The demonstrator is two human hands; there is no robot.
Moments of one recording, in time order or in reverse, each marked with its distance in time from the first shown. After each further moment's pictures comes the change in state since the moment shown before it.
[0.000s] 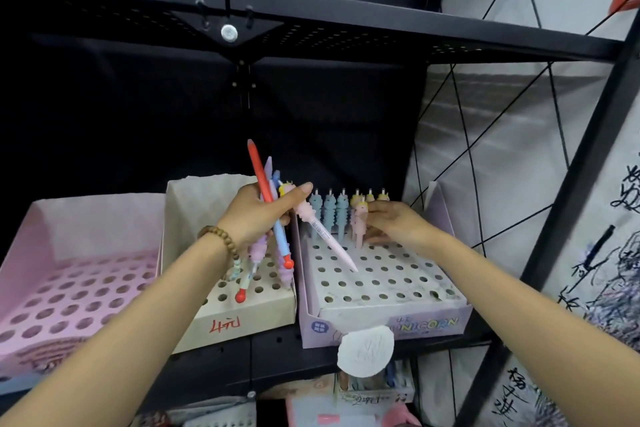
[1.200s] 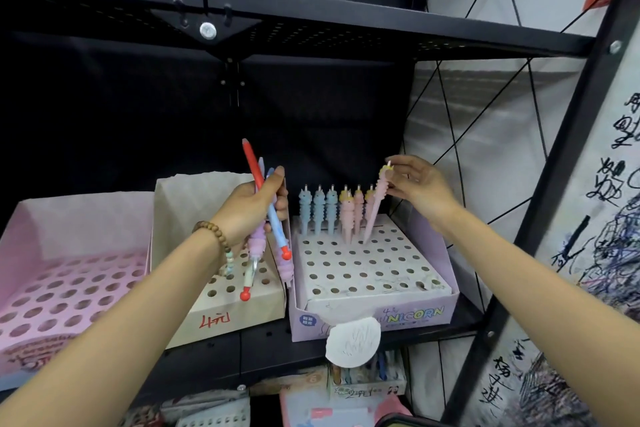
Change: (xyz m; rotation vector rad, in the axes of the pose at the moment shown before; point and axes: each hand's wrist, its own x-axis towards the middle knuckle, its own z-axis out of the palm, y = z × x) left_hand -0.003 0.007 0.010 -0.280 -0.135 -0.047; right_hand -0.011 -0.019 -0.043 0.287 0.354 -0.279
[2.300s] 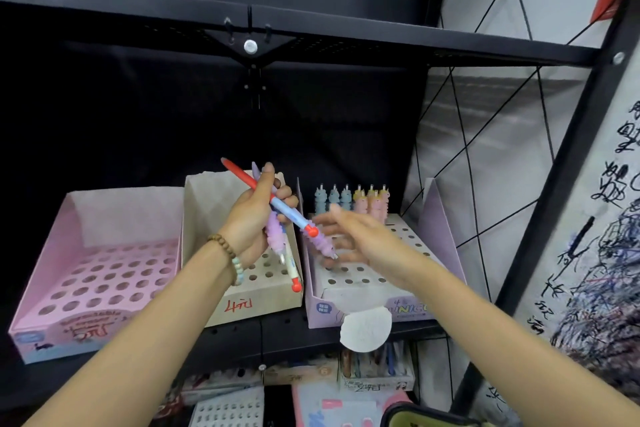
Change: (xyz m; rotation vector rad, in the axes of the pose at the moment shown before) left_hand -0.027 0.000 -0.004 -0.496 0.087 0.003; right_hand -0.093 -0.020 0.084 -0.015 -0.547 0.258
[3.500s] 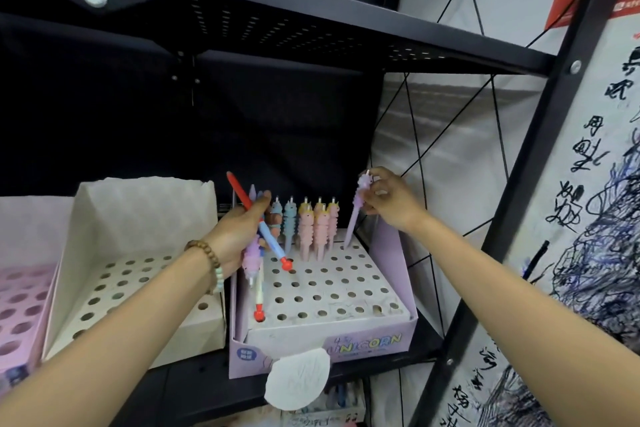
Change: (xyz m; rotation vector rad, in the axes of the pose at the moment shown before) left_hand 0.072 -0.063 0.031 0.283 0.019 -0.140; right_hand 0.058 0.015 -0.165 -0.401 0.500 -0.150
